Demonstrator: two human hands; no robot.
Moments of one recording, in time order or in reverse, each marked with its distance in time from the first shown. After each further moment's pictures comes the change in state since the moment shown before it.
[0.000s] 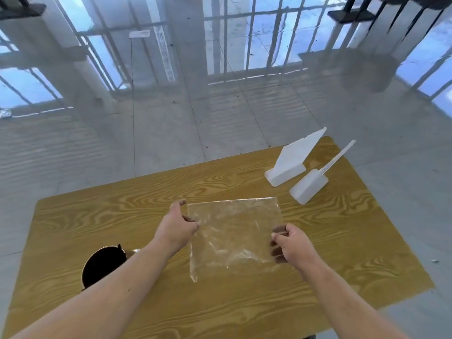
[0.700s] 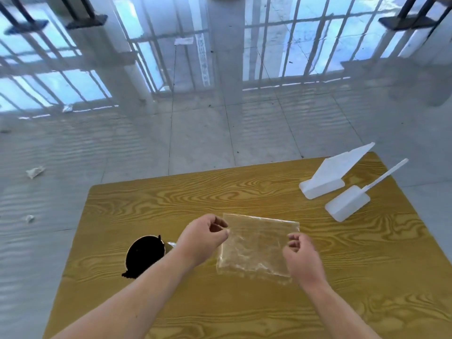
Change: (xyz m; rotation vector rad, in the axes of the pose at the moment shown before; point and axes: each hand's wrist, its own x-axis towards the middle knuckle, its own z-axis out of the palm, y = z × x) left_hand -0.058 0.007 -0.037 -0.042 -0.055 0.079; right_hand -0.006 0.002 0.057 -0.292 0.089 -0.215
